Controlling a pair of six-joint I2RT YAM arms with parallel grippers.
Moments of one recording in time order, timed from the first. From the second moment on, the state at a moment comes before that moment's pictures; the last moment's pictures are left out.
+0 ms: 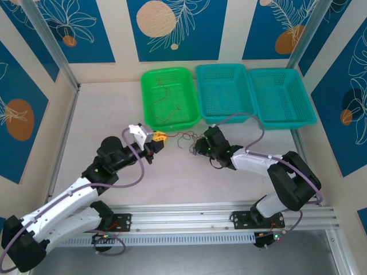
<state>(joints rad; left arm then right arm) -0.70 0.82 0.61 0.19 0.28 -0.05 0.62 1.48 0.66 0.03 0.06 0.85</state>
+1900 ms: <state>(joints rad) -0.38 1.80 1.45 0.00 0.11 -0.42 0.40 0.85 0.52 -0.36 -0.07 0.83</state>
